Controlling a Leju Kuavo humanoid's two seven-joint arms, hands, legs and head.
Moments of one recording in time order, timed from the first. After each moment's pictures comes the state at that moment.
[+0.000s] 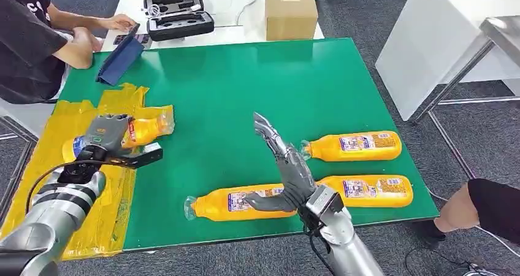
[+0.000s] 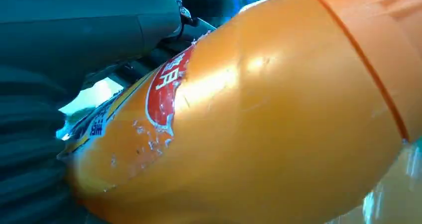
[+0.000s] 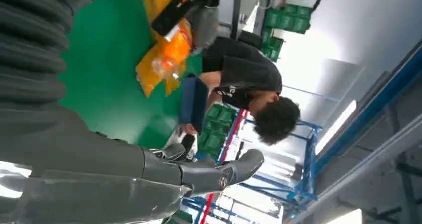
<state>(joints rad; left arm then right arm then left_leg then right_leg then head) -0.72 0.18 -0.15 -0.46 -1.53 0.50 -0.02 -0.16 0.03 0.46 -1.55 0.07 0.17 -0.58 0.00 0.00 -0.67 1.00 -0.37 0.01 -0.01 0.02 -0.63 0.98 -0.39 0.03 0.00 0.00</state>
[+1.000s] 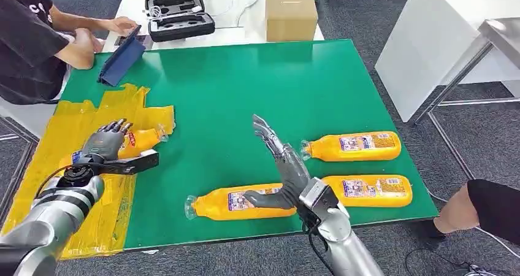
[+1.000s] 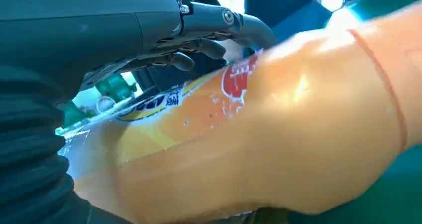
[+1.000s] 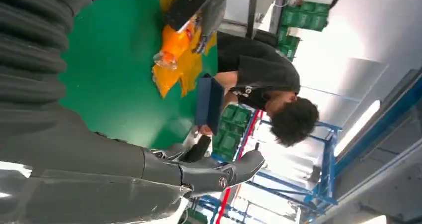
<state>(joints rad) -0.75 0.17 -0.11 -0.35 -1.45 0.43 -0.01 -0.18 0.05 0.45 -1.49 0.11 0.16 -0.56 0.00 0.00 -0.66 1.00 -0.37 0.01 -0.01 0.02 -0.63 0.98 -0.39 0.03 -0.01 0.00</state>
